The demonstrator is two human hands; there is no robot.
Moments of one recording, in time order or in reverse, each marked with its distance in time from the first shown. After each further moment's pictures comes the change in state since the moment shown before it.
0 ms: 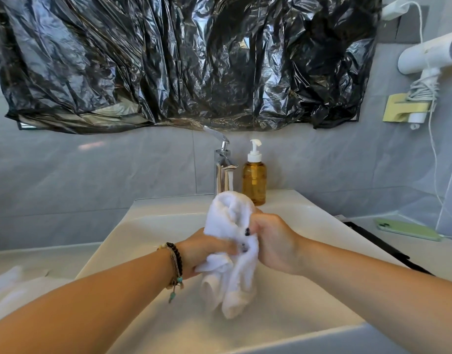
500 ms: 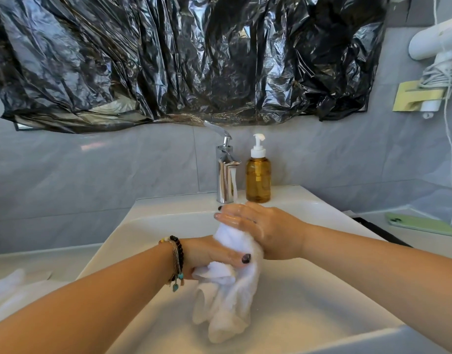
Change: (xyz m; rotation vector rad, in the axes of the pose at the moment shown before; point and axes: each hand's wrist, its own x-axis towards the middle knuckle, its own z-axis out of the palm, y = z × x) left_hand 0.004 0.007 -0.010 0.107 -0.263 -0.283; right_hand 0.033 0.006 -0.042 -1.644 -0.109 -1.010
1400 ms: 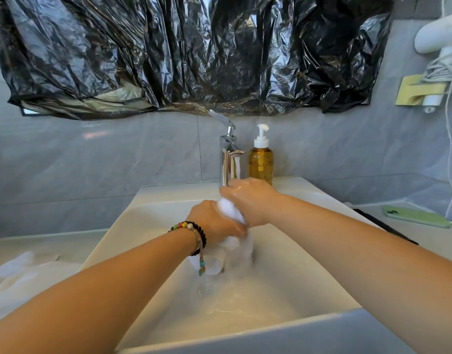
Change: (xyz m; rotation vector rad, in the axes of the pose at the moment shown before) left_hand 0.020 0.012 0.005 0.598 0.901 -0.018; right_hand 0.063 -0.013 -0.018 -0.235 -0.511 0.423
